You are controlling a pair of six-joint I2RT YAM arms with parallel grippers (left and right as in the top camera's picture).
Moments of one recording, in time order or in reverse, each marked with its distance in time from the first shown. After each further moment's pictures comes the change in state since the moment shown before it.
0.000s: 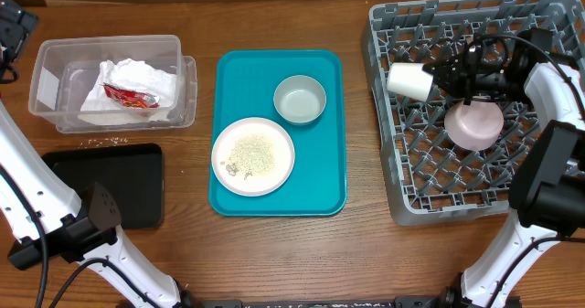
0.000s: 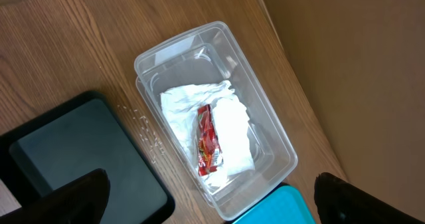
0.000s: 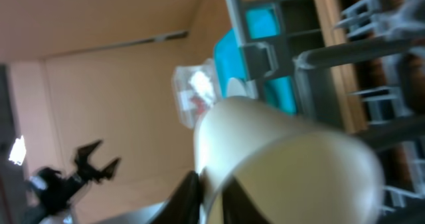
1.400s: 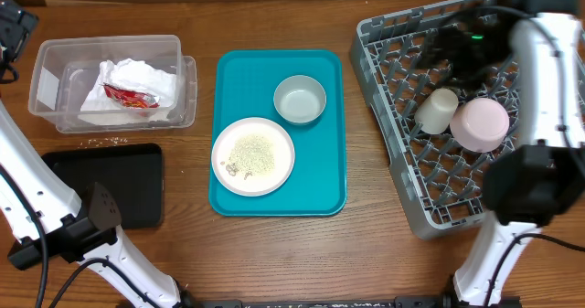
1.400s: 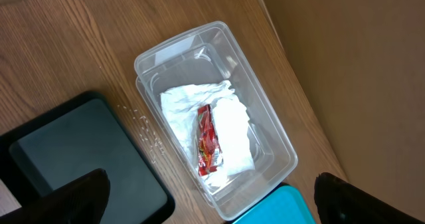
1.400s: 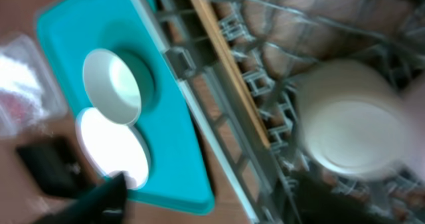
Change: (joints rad) left arm 0.000 0.000 0.000 0.000 0.000 0.000; right arm 0.269 0.007 0.592 -0.640 0.828 -0.065
